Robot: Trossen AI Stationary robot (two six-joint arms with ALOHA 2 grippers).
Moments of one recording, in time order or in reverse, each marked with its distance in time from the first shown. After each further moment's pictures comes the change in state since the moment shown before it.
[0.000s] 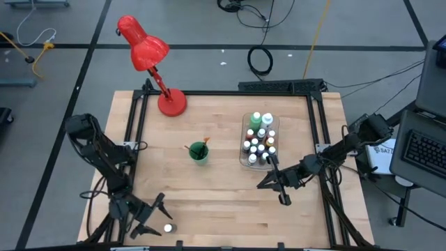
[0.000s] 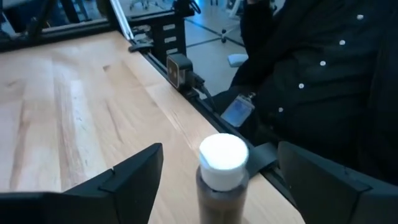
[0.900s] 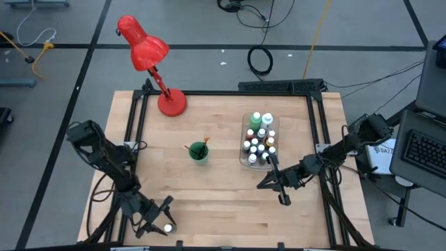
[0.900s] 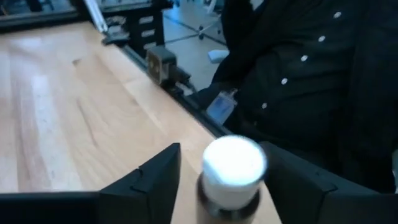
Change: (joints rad) left arm 0.122 0.112 0.000 0.140 0.230 0.034; right arm 0.000 0.000 0.000 -0.006 0.000 -0.010
